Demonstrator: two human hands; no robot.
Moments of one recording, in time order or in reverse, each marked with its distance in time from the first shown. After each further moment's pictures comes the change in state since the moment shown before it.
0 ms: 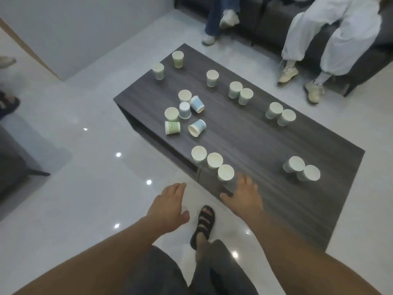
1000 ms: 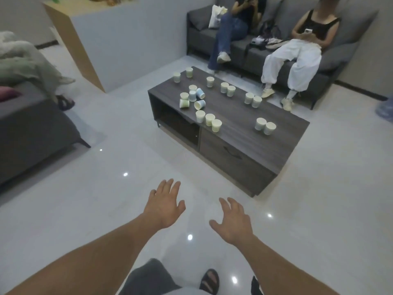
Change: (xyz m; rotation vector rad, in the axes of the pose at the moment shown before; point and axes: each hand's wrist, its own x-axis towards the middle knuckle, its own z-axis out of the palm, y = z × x) left_hand -0.488 0.049 0.217 0.197 0.243 -0.034; right_hand -0.542 0.149 0.145 -0.094 -0.027 -0.217
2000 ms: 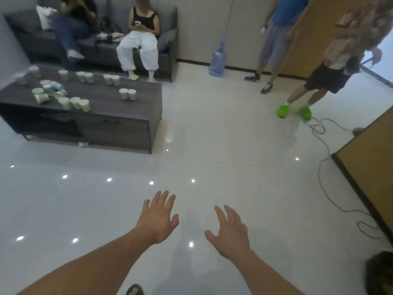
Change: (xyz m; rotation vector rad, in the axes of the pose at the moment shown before) left_hand -0.418 0.238 0.194 0.204 -0.102 0.670; right_hand -0.575 0.175 0.204 0.239 0.245 0.605
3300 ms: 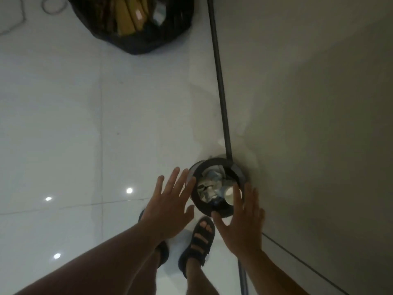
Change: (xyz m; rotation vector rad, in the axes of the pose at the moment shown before) left_hand 0.027 0.571 0.512 0.642 -0.554 1.770; right_hand -0.228 0.431 0.385 0.628 0.397 1.709
